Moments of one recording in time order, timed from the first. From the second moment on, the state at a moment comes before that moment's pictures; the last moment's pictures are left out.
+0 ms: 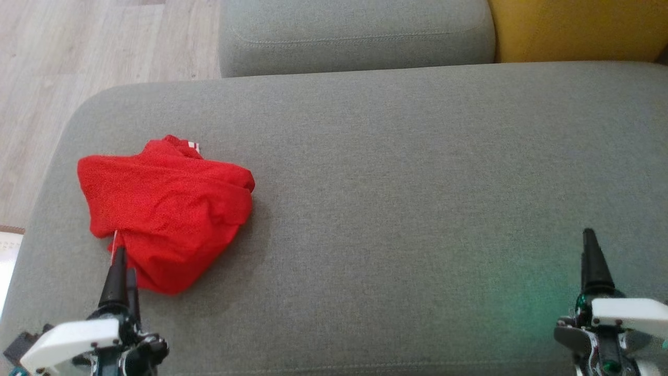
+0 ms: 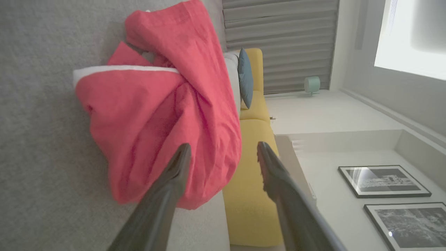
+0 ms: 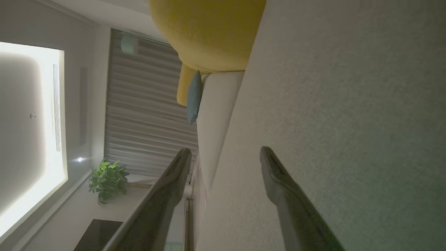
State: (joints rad) left arm 0.01 0.03 0.11 0.28 -1.48 -0.11 0.02; right arm -0.01 -0.04 -0.13 0.30 1.32 0.12 0.03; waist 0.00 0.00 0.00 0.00
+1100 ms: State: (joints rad) left arm -0.01 0.04 -0.09 0.07 -0.82 0.02 -0.07; right arm -0.01 -0.04 -0.04 0.16 0.69 0.12 -0.06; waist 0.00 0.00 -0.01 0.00
